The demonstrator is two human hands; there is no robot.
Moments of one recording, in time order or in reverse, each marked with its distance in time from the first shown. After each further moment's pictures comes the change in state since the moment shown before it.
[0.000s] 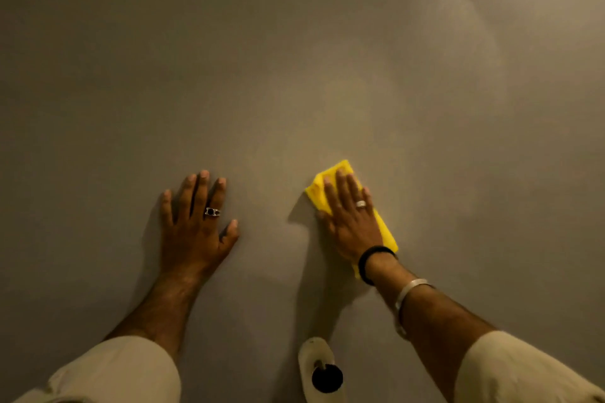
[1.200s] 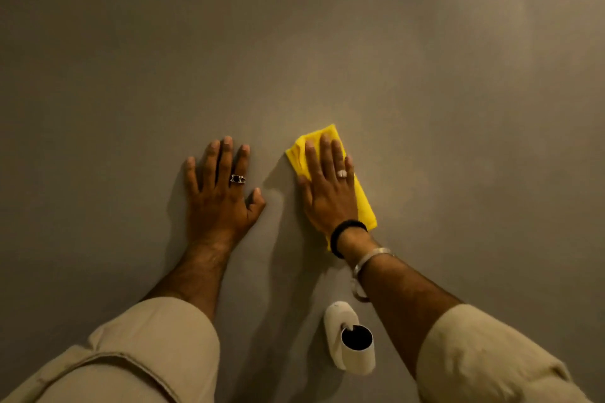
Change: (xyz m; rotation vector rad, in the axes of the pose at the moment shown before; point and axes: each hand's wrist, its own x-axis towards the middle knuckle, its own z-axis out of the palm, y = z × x) left_hand -0.001 -0.003 0.001 -0.038 0.014 0.002; right_hand 0.014 -0.096 0.016 0.094 0.145 0.086
